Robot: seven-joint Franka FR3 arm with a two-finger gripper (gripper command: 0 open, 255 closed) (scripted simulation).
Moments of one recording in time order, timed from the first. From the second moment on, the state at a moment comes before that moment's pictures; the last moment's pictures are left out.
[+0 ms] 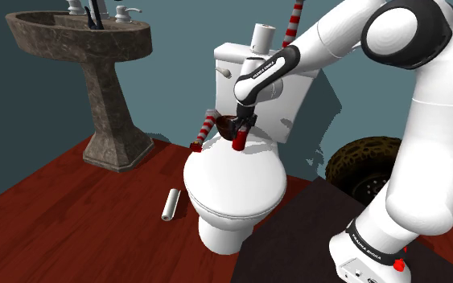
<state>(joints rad) 0.01 0.34 -0.09 -2.08 0.06 2.41 -0.01</state>
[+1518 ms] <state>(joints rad) 0.01 0.16 -0.10 -1.98 0.03 2.14 0.01</state>
